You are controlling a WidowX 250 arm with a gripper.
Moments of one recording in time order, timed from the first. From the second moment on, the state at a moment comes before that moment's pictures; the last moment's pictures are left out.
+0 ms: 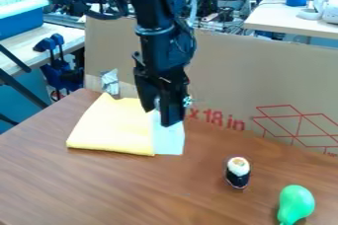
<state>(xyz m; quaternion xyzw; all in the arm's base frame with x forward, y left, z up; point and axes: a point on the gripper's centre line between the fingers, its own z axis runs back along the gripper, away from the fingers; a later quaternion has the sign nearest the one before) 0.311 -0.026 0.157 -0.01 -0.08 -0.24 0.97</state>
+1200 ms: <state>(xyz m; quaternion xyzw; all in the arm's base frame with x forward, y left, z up) 0.427 -0.012 0.087 0.01 -0.06 -0.17 0.98</state>
